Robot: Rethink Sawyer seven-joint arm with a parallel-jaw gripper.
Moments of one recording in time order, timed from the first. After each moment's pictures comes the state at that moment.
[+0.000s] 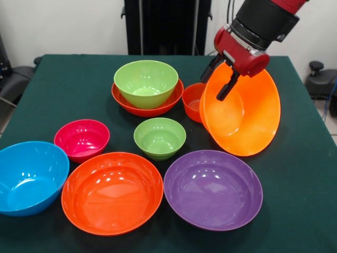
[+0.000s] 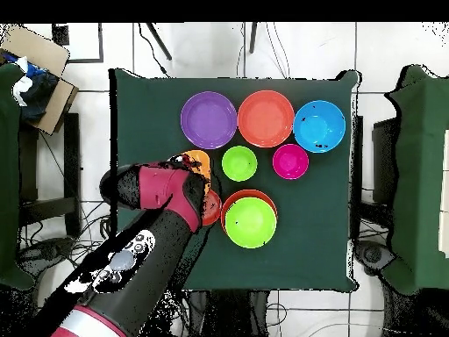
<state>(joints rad) 0.43 -0.30 -0.67 1.44 0.29 0.52 2.71</state>
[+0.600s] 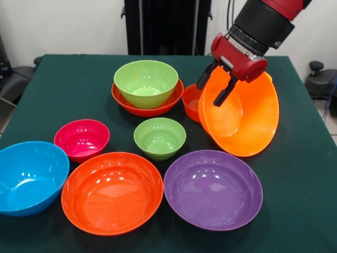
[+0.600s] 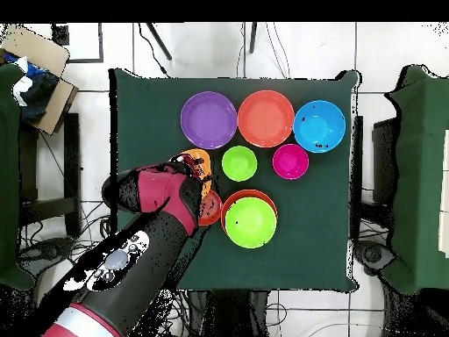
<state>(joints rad) 0.45 -0.26 -0.70 1.45 0.29 0.42 2.71</state>
